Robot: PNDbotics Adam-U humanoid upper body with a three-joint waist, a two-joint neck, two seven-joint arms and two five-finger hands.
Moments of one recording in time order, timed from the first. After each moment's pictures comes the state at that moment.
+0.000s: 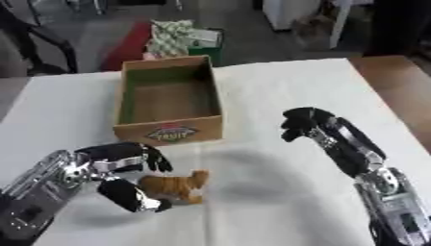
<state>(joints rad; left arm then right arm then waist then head) -0.78 0.33 -0.63 -1.45 -0.61 0.14 -0.68 -0.25 -0.38 -0.09 -1.65 -0.12 -0.23 0.45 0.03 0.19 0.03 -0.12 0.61</state>
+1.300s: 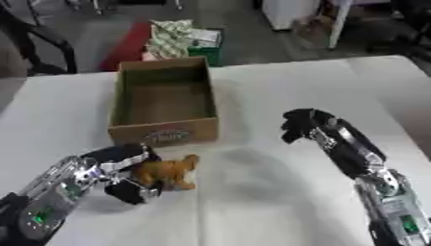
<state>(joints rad) -0.77 0.29 -0.59 -1.37 -0.61 0.16 -0.58 -0.25 -0.38 -0.09 -1.65 -0.12 -0.23 0.45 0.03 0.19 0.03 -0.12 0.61</state>
